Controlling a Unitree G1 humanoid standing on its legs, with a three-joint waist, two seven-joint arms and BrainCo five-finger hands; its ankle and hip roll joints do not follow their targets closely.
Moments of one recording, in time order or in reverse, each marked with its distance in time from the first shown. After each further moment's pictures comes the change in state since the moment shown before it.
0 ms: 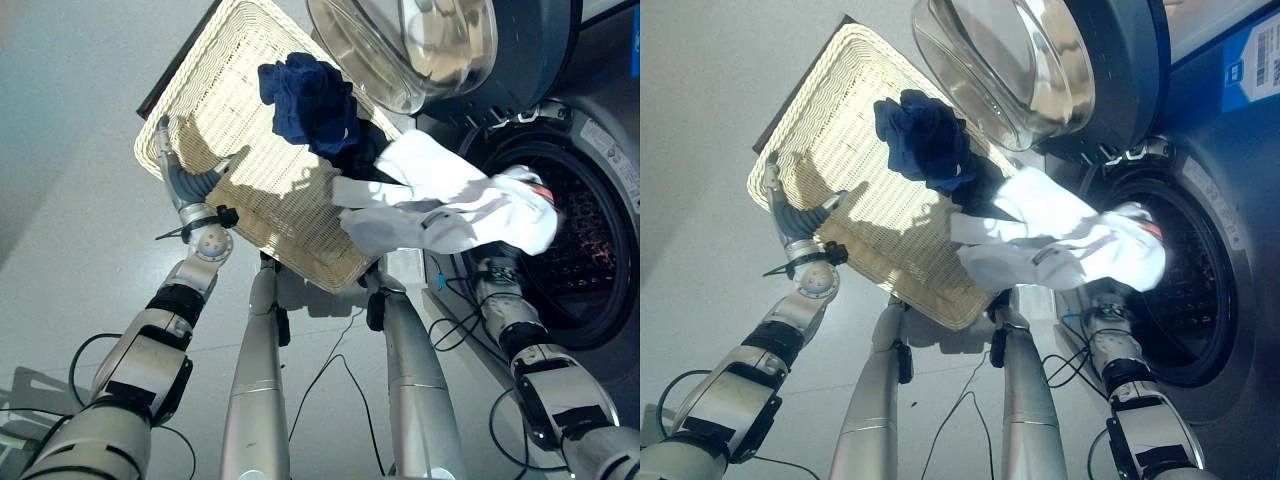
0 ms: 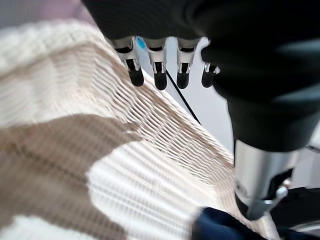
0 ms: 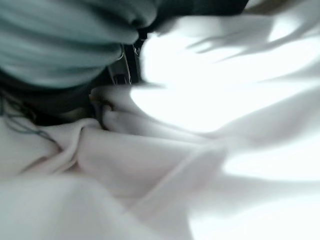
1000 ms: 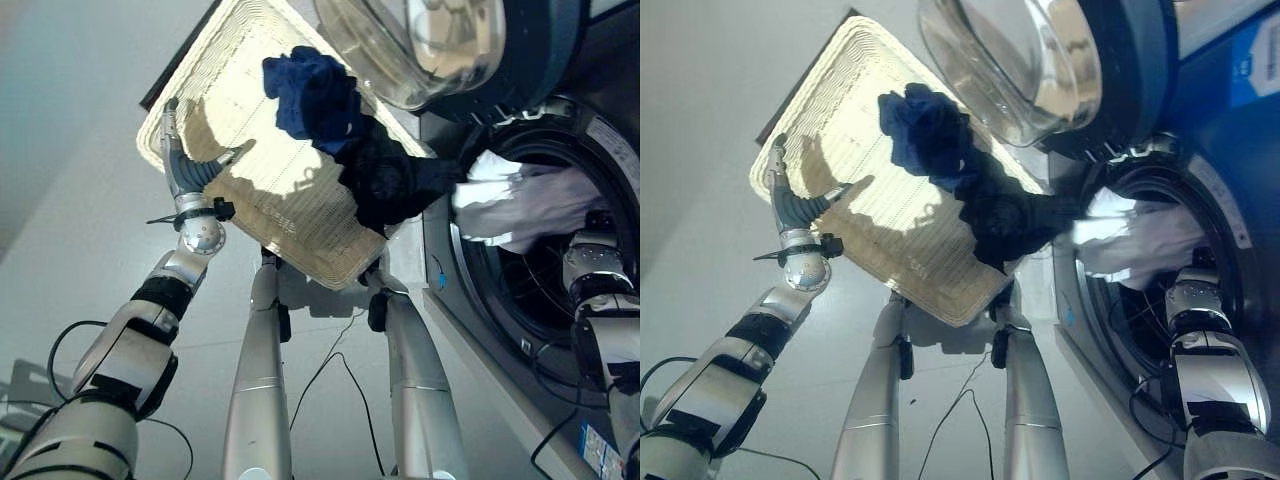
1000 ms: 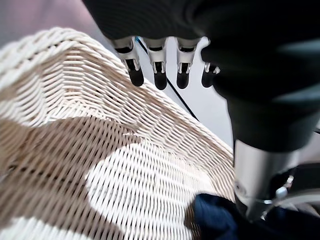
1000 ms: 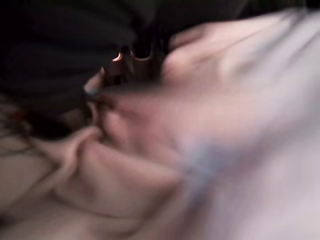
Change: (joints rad) left arm 0.066 0.139 -0.127 -0.187 -0.018 0.003 -0.028; right arm -0.208 -0.329 -0.006 0.038 -0.343 -0.198 -1.138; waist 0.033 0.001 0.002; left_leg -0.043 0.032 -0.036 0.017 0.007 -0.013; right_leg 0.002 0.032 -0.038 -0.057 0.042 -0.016
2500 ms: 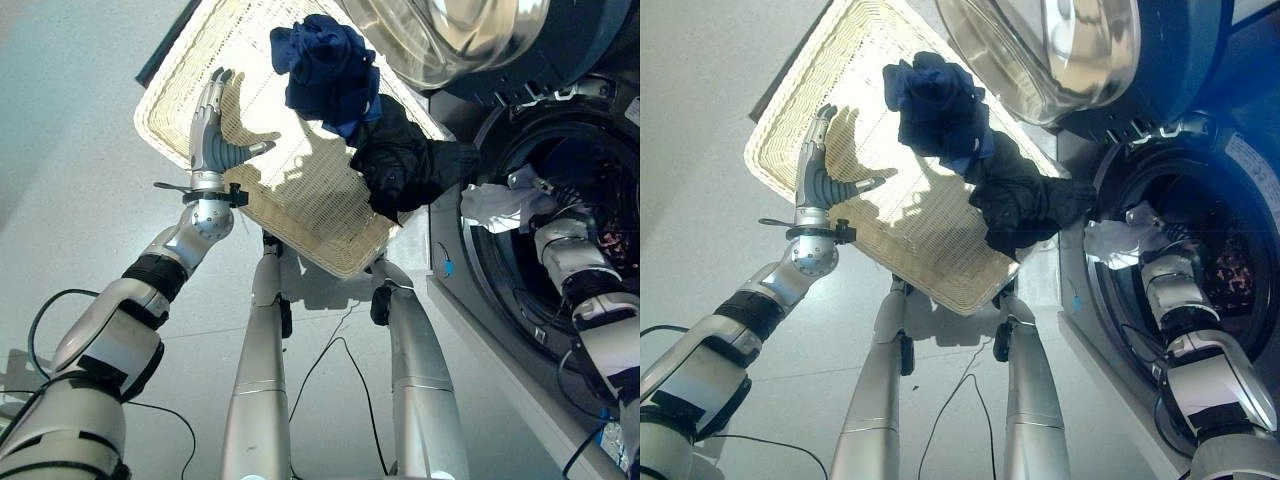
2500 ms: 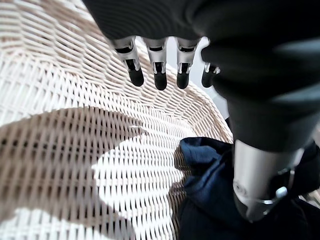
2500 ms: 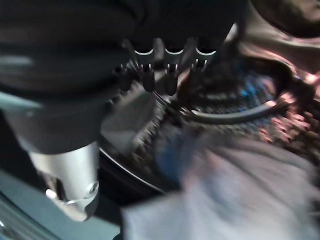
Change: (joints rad) left arm -0.225 0.011 -0.146 0.072 0.156 0.045 -0.077; right arm 0.002 0.018 0.368 -0.015 -1.281 0.408 -0.019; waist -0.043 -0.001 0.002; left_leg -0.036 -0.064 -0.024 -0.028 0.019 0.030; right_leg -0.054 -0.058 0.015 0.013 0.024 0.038
